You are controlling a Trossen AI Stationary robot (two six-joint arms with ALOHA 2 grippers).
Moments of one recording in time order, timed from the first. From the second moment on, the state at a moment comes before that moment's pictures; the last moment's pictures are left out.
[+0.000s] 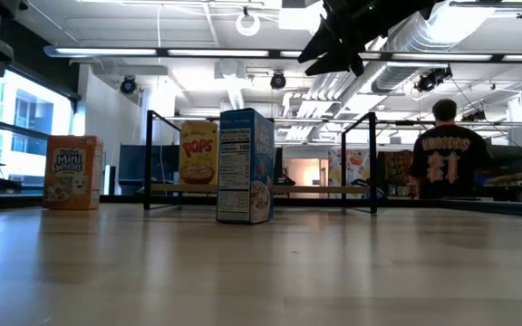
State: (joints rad) left arm -0.82 1.18 0.86 -1.15 -0.19 -0.93; right arm -0.32 1.28 1.05 -0.21 0.02 0.20
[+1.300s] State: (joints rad) left arm 0.32 1.58 1.55 -1.21 -0.16 0.44; right arm -0.32 1.28 1.05 -0.20 0.02 0.27
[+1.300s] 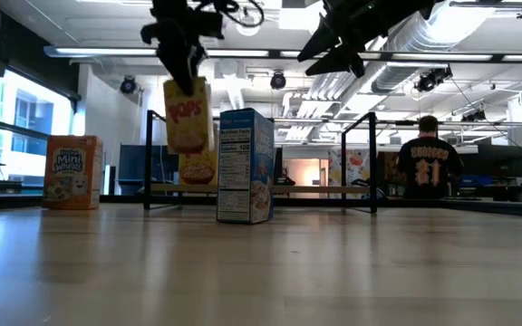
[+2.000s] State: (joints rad) left arm 0.44 1.69 1.55 -1.15 -0.10 0.49; right arm -0.28 1.28 1.05 -0.21 0.01 0.31
